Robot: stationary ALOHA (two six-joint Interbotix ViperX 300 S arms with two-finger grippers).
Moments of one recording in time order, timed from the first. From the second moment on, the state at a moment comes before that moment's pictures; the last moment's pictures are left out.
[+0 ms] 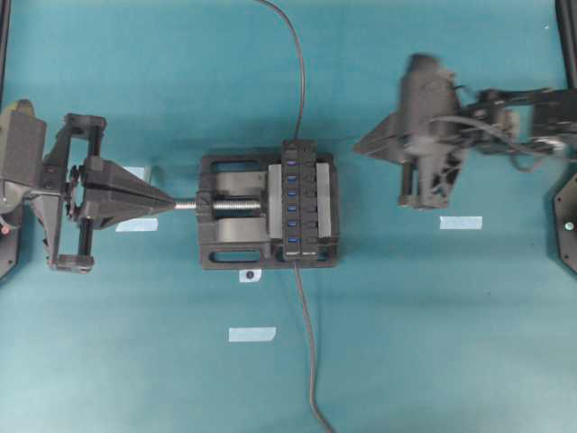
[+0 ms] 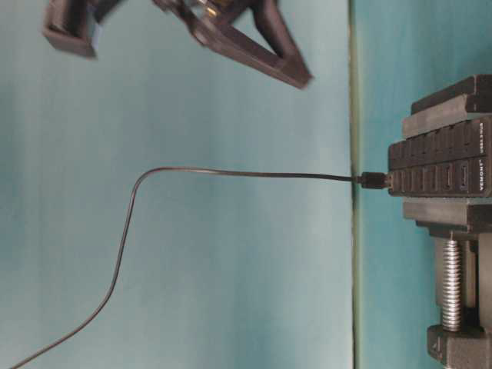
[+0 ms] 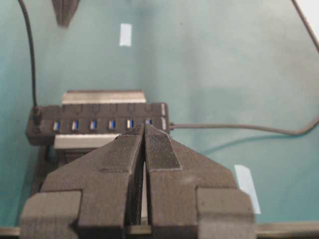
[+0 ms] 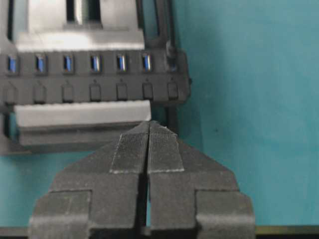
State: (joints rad) left arm -0.03 -0.65 1.04 0.01 -0.10 -0.02; right arm -0.19 -0.24 0.79 -0.01 0.18 -0.18
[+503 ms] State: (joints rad) left arm -0.03 -0.65 1.04 0.01 -0.10 -0.02; right arm -0.23 -0.06 0.68 -0.01 0.18 -0.23
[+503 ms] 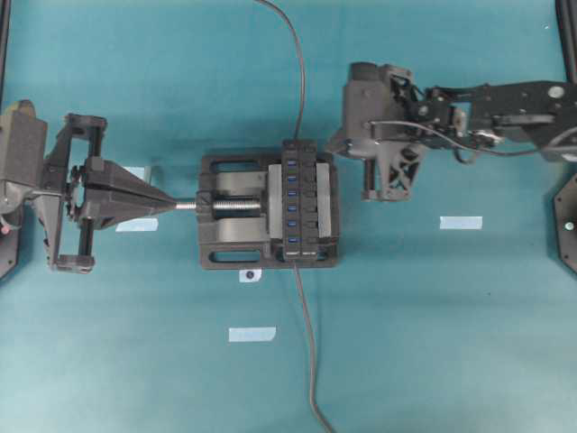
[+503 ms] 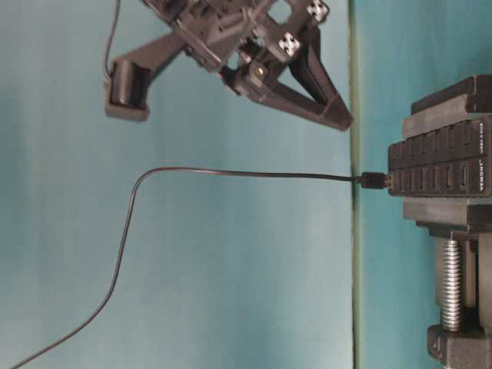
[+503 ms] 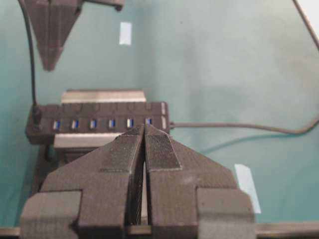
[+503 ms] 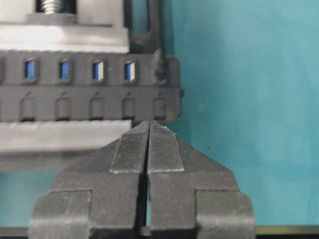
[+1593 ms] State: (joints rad) left arm -0.03 -0.65 1.04 0.01 -0.10 -0.02; right arm -0.22 0.01 0.59 -0.01 0.19 -0.23
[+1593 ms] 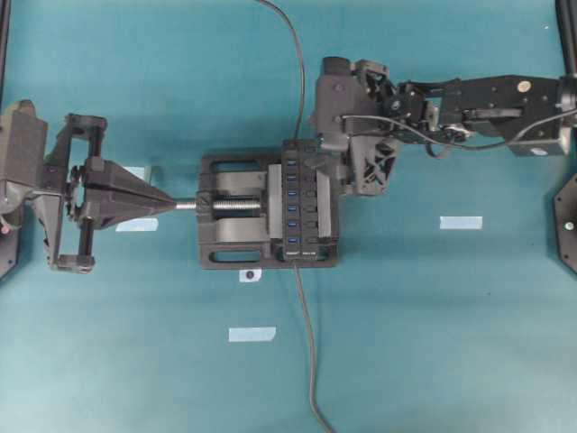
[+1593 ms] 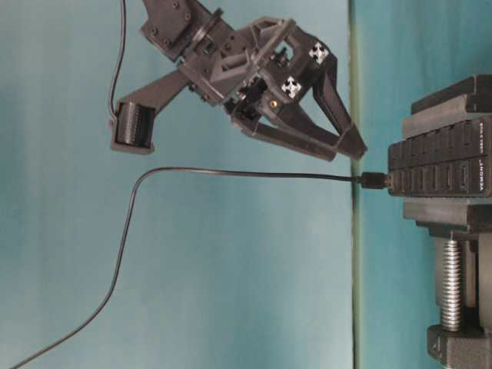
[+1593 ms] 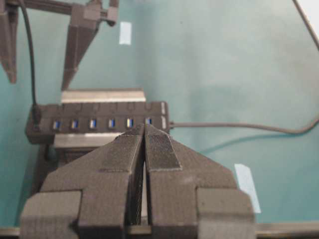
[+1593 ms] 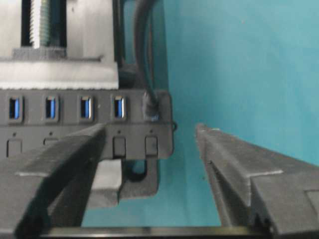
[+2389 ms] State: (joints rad) left arm -0.03 -0.65 1.04 0.01 -0.10 -0.03; right arm -0.22 0.05 0.54 -0.01 0.19 -0.23
